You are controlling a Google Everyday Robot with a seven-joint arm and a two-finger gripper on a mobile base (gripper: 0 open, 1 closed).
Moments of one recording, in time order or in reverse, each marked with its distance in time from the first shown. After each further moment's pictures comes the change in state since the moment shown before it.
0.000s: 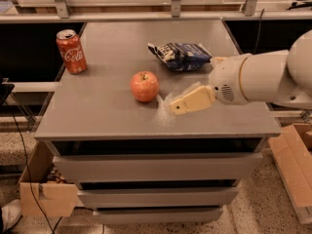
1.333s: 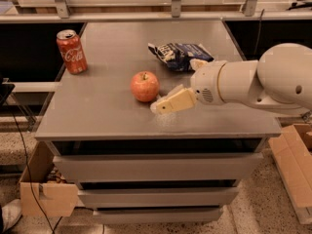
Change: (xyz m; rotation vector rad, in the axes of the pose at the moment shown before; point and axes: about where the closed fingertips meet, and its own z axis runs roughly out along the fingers) arm -0.006 0.003 0.058 -0.082 -0.110 -0.044
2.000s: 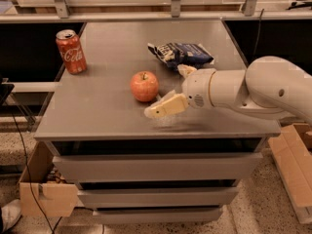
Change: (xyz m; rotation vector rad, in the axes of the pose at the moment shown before) arm 0.009 0.005 0.033 -0.101 -0.093 -0.013
